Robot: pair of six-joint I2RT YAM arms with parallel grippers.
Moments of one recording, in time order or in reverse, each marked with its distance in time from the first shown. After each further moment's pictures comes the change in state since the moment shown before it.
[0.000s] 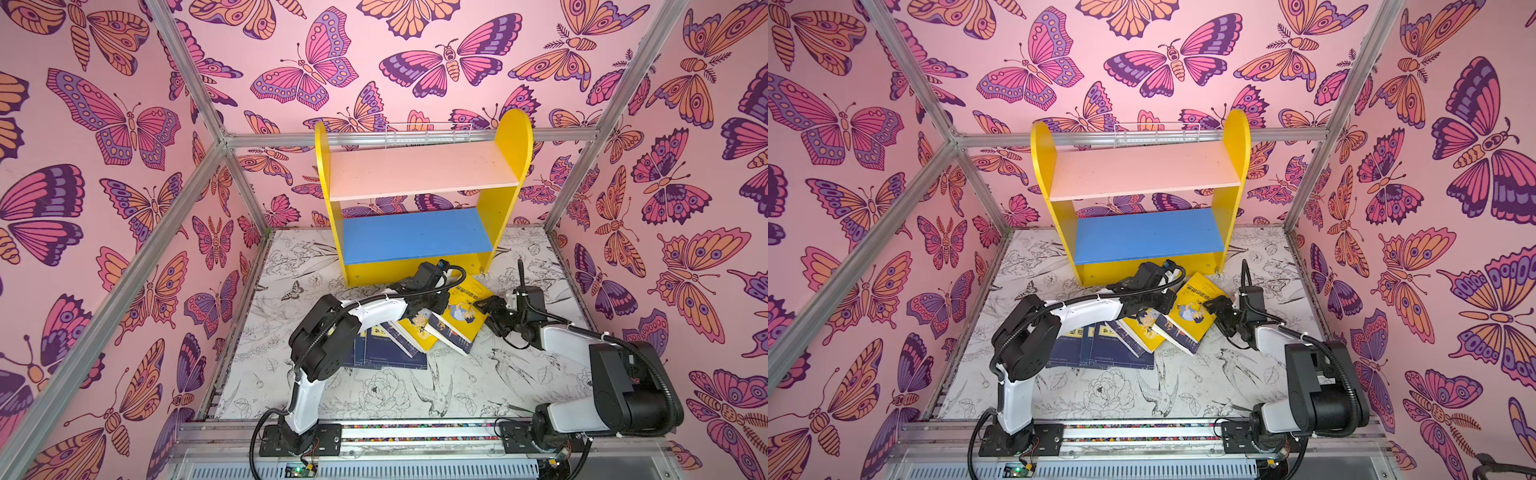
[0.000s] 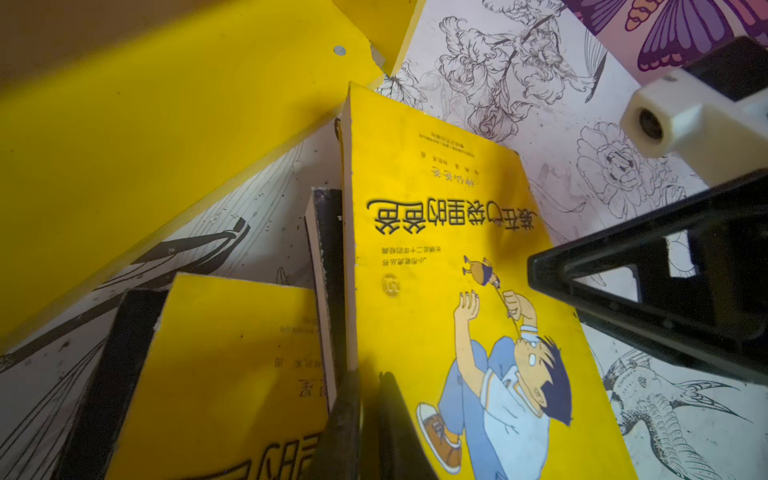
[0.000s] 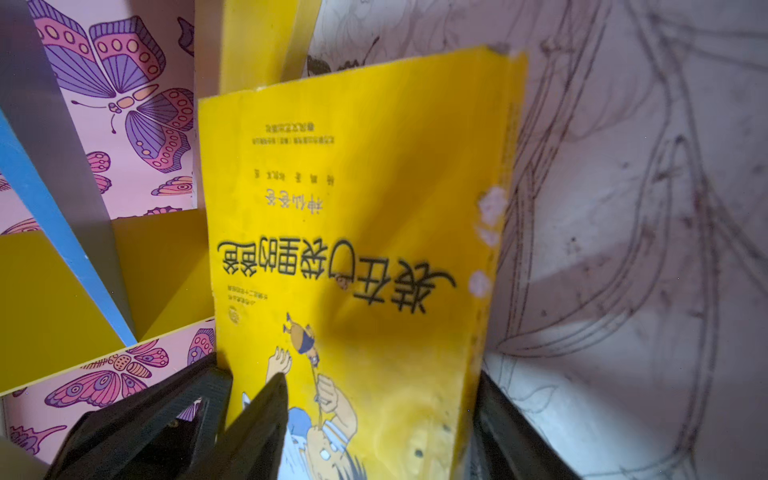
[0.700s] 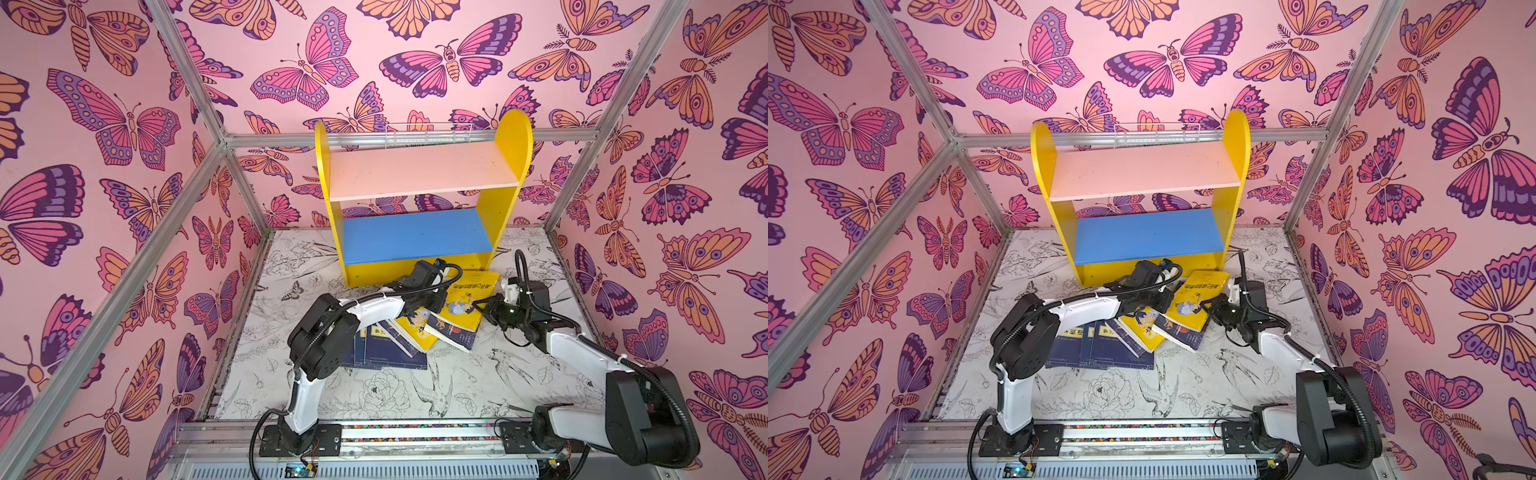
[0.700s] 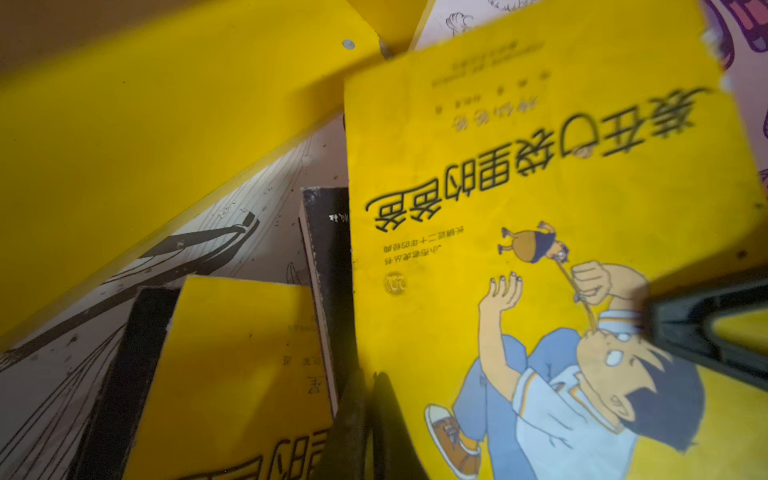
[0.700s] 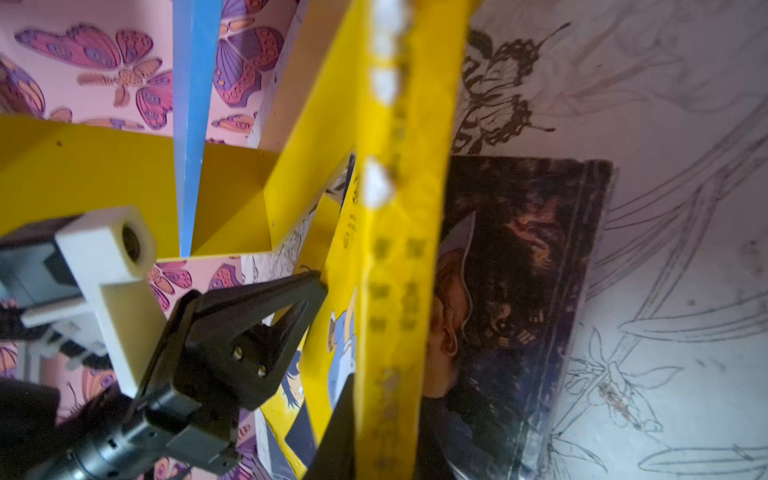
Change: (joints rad) left arm 0.022 0.000 -0.007 -0.003 0.041 0.000; right arm 0.048 -0.150 0.037 -0.072 -0.093 -0.147
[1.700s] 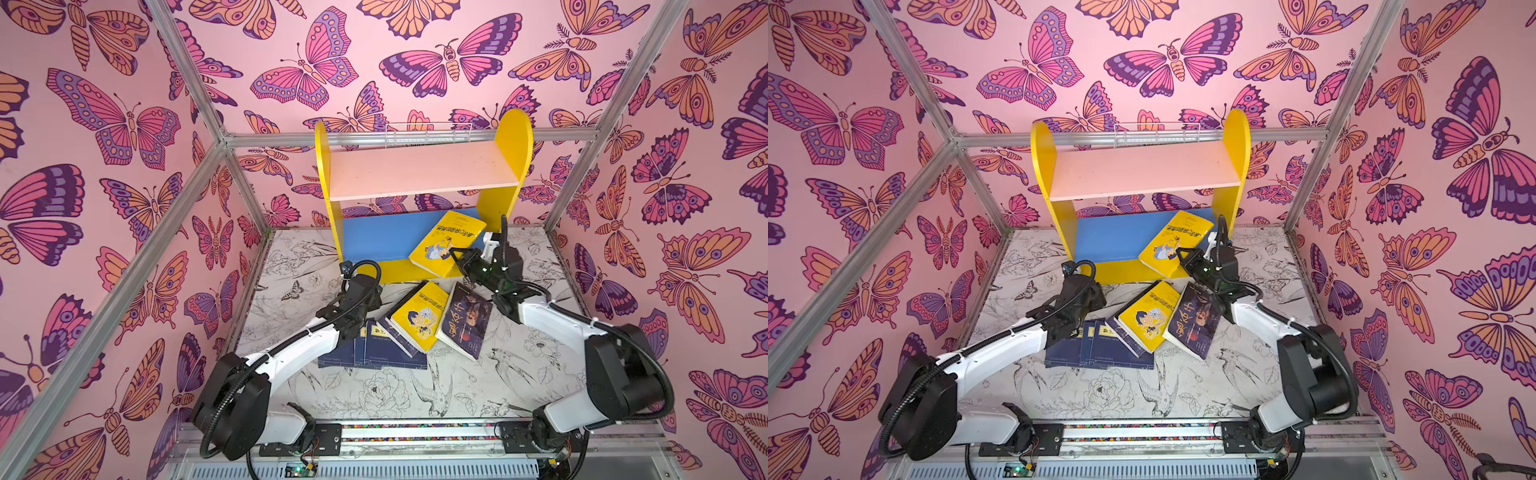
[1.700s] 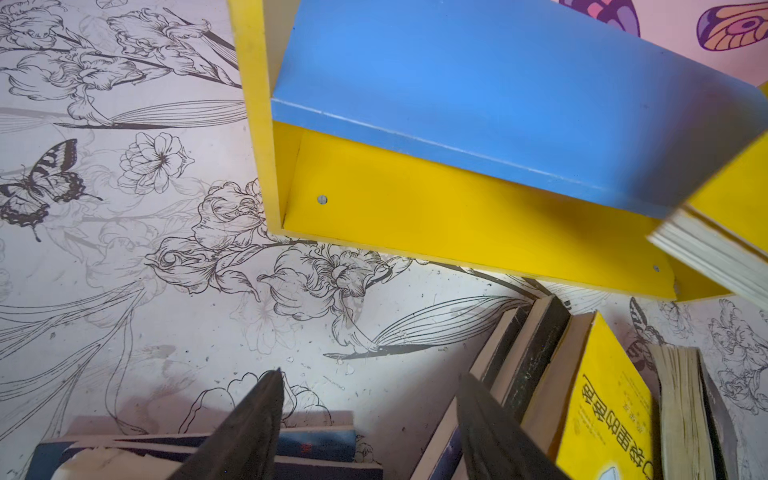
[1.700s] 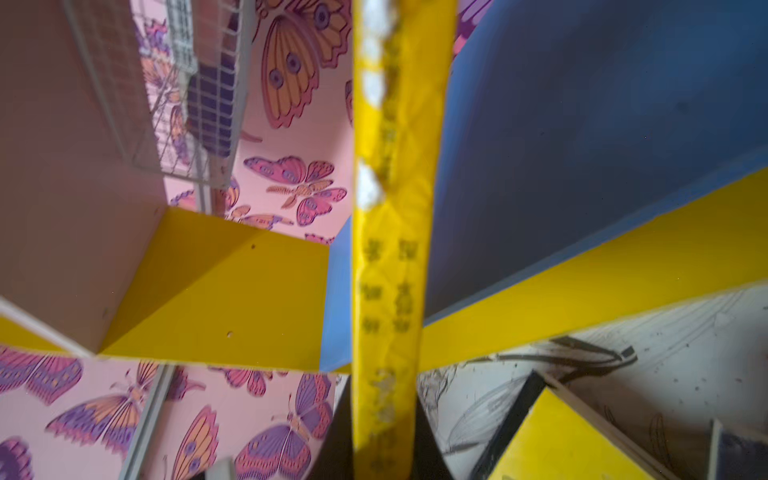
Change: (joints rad) left arm 0.189 -0.643 -0.545 -0.040 -0.578 -0.457; right arm 0.249 0.288 0.346 0.415 0.396 0.255
